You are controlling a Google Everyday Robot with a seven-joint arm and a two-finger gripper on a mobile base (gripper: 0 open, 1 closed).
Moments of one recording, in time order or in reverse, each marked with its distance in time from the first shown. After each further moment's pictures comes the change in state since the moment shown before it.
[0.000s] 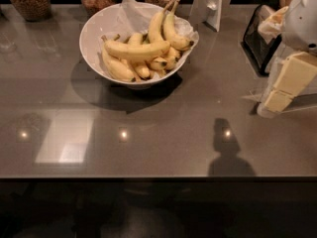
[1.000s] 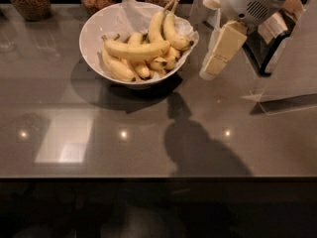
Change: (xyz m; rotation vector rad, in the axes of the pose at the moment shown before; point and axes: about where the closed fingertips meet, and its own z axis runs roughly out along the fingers) arm -0.102 -0.060 0.039 0.009 -0.210 -0.110
